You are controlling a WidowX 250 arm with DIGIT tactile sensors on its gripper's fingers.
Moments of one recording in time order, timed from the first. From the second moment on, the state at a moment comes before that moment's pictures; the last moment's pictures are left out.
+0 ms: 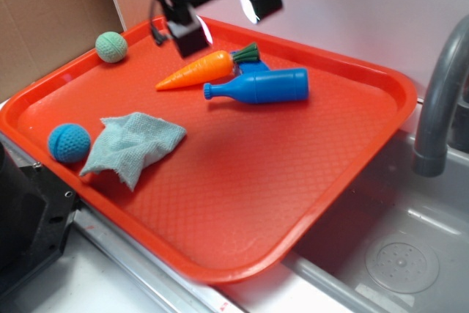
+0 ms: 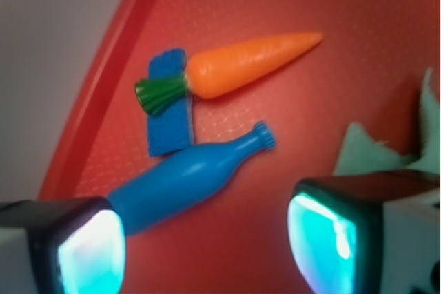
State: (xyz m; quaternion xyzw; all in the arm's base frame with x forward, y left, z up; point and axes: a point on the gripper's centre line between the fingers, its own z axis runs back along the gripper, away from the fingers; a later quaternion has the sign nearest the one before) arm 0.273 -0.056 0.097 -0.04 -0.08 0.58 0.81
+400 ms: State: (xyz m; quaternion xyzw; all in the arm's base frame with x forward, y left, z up) arm 0.298 -0.073 0.057 0.01 -0.02 0.61 0.79
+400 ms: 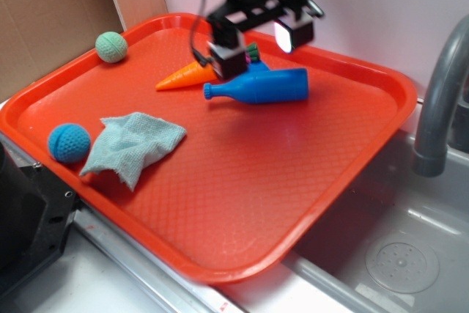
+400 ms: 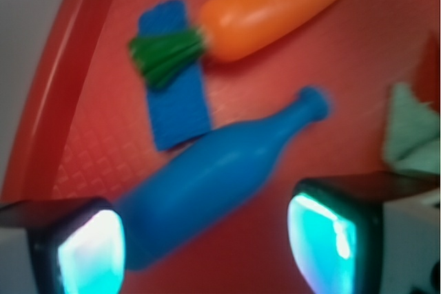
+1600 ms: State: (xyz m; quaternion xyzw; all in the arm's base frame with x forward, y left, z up) arm 0.193 0.003 0.131 -0.06 -0.04 0.27 0.96
